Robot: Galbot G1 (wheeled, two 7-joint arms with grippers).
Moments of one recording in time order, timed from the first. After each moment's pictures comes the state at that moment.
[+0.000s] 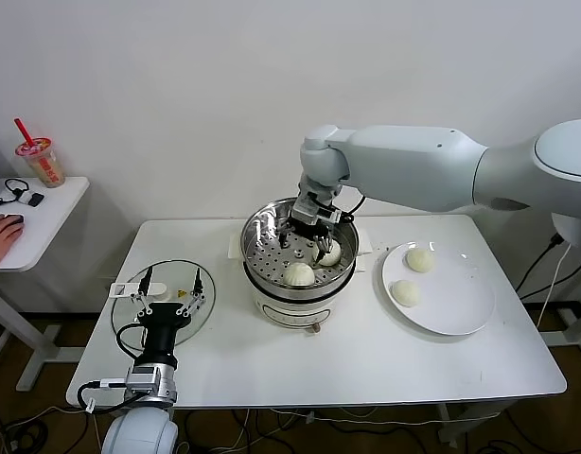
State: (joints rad) left arm 1.50 -1.45 -0.50 -2.04 0.09 -0.05 -0.14; right arm 0.70 1.29 -1.54 1.15 0.21 0.42 -1.07
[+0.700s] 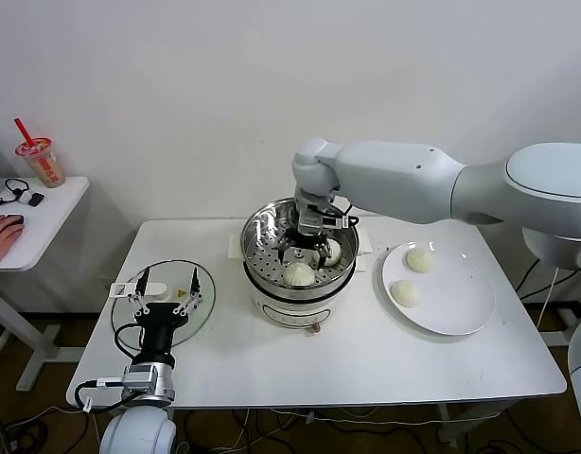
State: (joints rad) left arm 1.50 -1.45 -0.51 -2.04 0.07 -0.04 -0.14; right arm 0.61 1.32 -1.48 1.09 0.06 0.62 -1.10
